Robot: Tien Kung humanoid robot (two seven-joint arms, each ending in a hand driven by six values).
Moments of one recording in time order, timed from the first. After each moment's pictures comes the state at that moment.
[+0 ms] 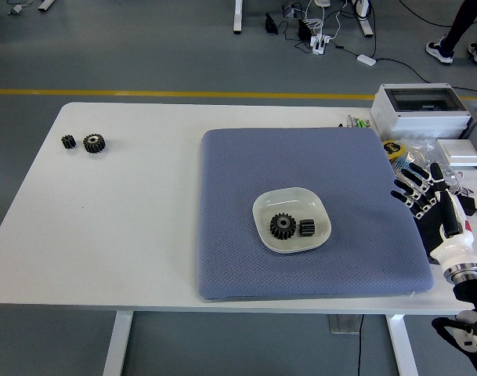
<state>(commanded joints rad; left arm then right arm) -0.16 0.00 -1.29 -0.18 1.27 0.25 0.20 0.11 -0.24 1.23 1.32 -0.66 -0.19 0.28</state>
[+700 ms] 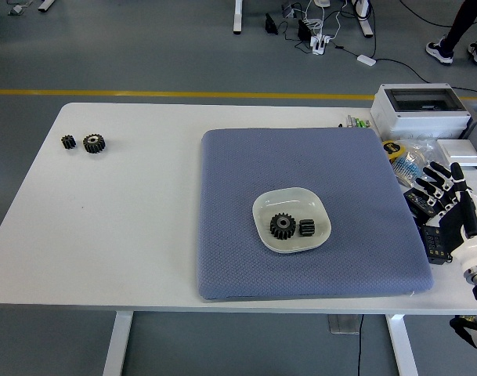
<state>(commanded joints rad) -0.17 0.00 -1.29 -0.18 1.26 0.25 0.19 0.09 -0.24 1.34 1.33 -0.77 -0.16 0.23</state>
